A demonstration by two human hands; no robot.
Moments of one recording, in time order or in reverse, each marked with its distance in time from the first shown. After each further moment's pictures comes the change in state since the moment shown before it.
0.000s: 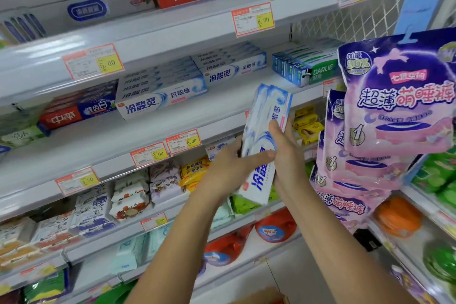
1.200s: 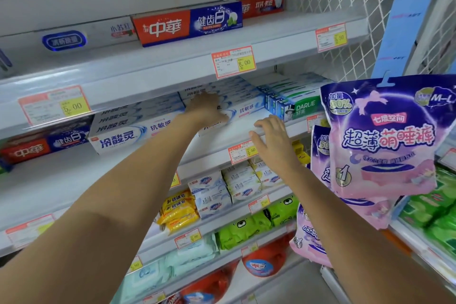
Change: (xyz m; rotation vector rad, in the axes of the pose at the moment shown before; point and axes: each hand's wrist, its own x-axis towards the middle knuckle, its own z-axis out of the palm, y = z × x) left_hand 0.193 0.081 -0.066 1.184 0.239 0.200; right_hand 0.139 -0.017 -0.041 -1.358 -0.116 -0.600
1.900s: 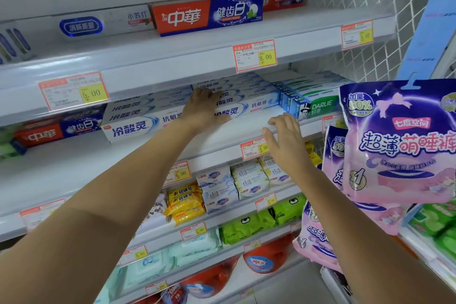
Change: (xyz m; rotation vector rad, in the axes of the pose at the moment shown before) left_hand -0.002 -0.052 0.026 0.083 0.169 0.063; right_hand -0.001 0.002 0.005 -0.021 0.013 -0.010
